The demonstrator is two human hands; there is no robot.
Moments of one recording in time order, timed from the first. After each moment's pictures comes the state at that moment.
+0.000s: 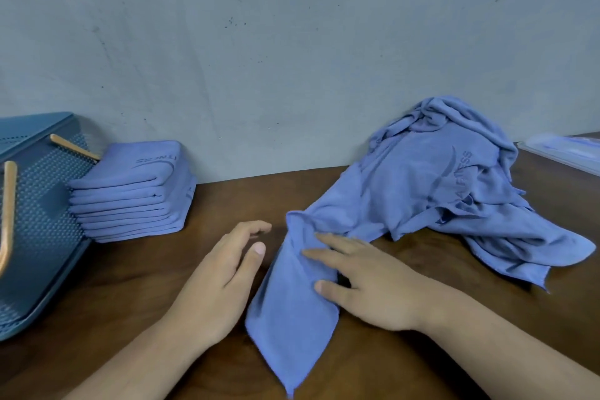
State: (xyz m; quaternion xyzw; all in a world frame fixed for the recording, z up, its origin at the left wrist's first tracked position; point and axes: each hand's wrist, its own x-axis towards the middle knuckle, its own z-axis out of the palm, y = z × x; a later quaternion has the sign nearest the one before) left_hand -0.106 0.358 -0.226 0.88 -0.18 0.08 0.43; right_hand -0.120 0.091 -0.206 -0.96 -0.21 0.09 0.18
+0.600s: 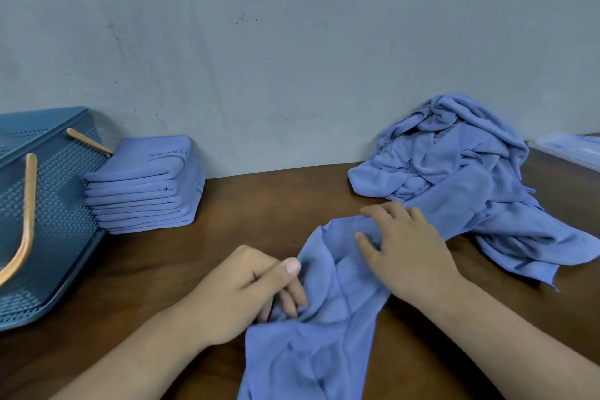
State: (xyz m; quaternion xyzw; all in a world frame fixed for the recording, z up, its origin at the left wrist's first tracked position) left_hand -0.120 0.354 -0.207 0.81 -0.30 -0.09 0.49; right_hand -0.107 0.075 -0.224 -0.98 0.00 -0.17 0.11
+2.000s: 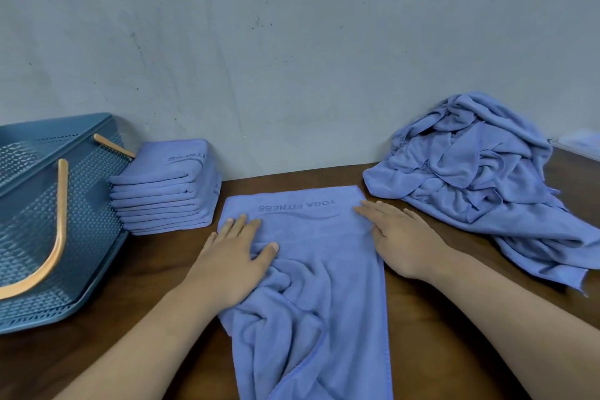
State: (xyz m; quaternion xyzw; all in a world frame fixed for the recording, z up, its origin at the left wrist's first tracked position) left_hand -0.062 0.390 -0.233 0.98 -0.07 -0.02 0.16; right_hand -0.046 0.060 -0.241 -0.98 -0.10 -0.01 0.15
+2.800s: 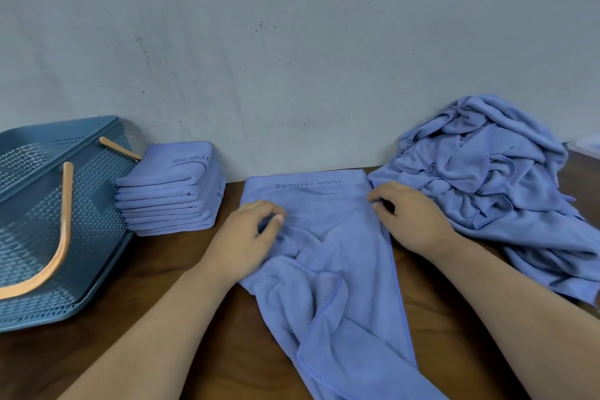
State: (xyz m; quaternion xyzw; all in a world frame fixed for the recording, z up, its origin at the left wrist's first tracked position) left_hand -0.020 0.380 -0.234 0.92 -0.20 0.15 0.32; right_hand 0.004 0.036 -0.241 -0.94 -0.12 -0.17 0.26
